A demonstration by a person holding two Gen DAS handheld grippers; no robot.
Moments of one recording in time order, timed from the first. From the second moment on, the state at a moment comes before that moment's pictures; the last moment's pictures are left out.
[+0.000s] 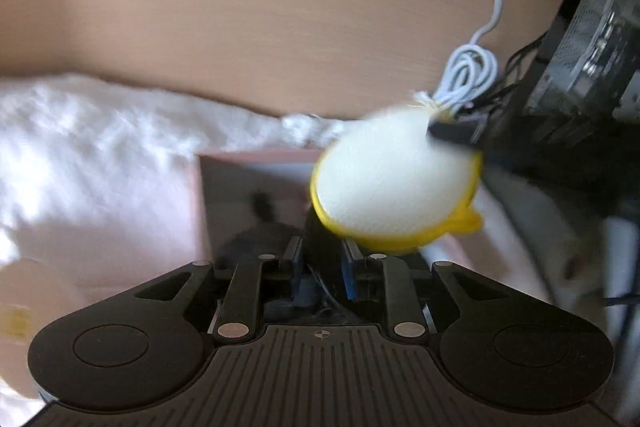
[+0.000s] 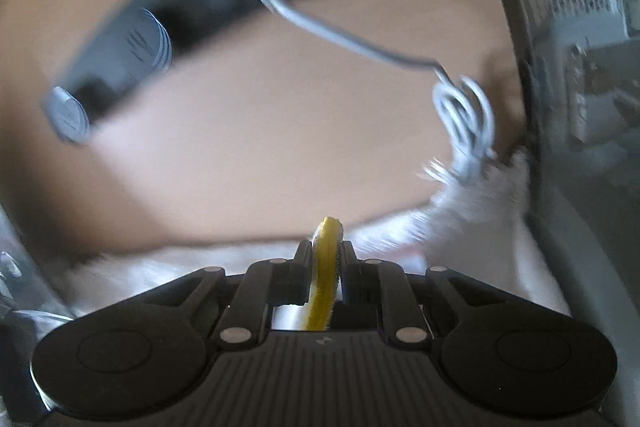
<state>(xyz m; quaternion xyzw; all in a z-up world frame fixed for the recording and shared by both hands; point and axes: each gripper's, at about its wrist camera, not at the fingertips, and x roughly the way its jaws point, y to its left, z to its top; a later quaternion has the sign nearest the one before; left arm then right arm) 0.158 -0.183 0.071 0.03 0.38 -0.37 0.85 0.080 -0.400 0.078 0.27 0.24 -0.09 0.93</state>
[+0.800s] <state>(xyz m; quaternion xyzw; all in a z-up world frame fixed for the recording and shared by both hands) 0.112 0.040 0.101 -0.11 0.25 -0.21 0.94 0.059 -0.352 0.076 0.11 0.29 -0.11 0.94</state>
